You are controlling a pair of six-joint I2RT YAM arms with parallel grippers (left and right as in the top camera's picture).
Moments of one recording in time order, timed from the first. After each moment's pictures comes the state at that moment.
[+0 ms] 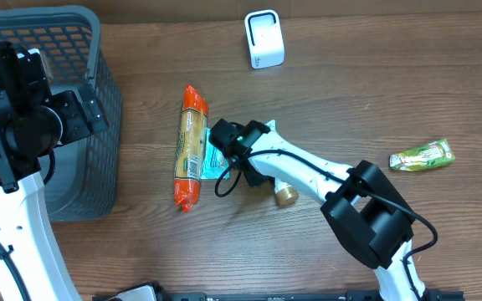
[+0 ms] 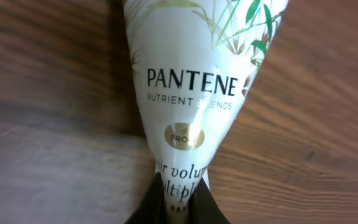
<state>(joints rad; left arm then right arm) 0.26 1.43 1.97 -1.50 -0.02 -0.13 0.83 2.13 1.60 -1.09 0.32 0.44</state>
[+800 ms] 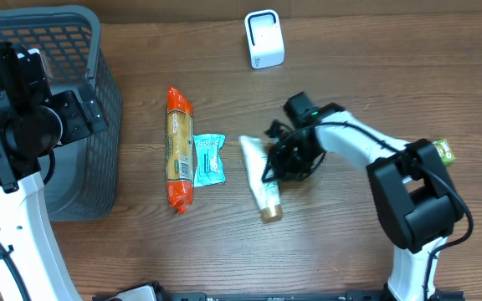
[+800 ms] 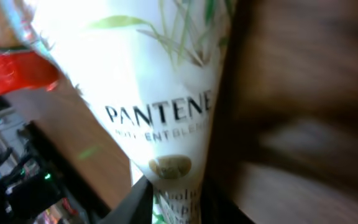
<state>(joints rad) 0.26 1.43 1.97 -1.50 -0.02 -0.13 0.45 2.05 1.32 -0.83 -0.66 0.19</state>
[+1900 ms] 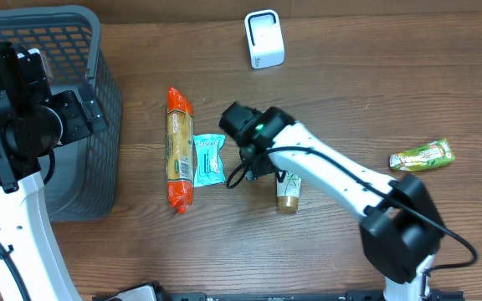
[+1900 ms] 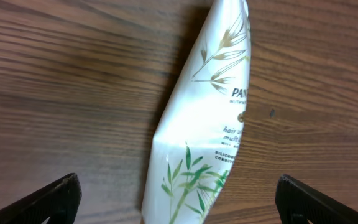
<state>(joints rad) 0.26 1.43 1.97 -1.50 -0.02 -0.13 0.79 1.98 1.62 -1.19 0.30 0.60</state>
